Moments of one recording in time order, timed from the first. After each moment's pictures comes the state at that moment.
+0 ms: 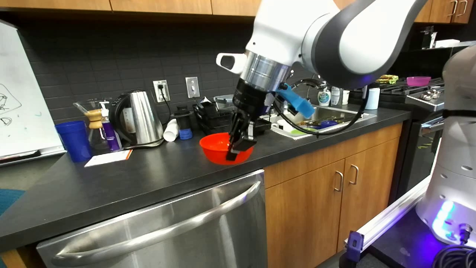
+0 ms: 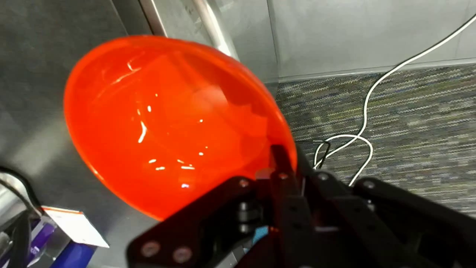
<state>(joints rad) 0.55 -0.24 0.43 -2.69 -0.08 2.93 -0.22</state>
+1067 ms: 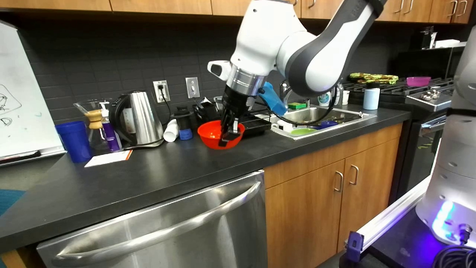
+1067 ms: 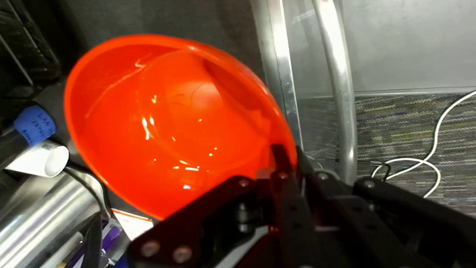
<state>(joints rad) 0.18 -0.09 0.57 -2.55 -0.57 2.95 0.02</state>
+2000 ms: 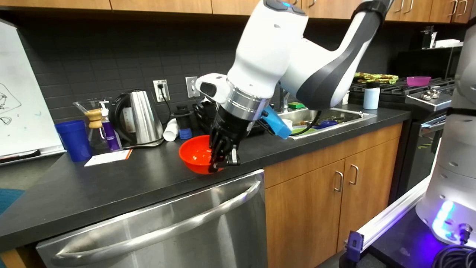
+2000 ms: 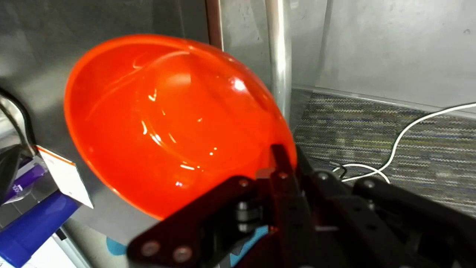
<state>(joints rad) 0.19 0.01 0.70 -2.49 -1.12 2.92 0.44</state>
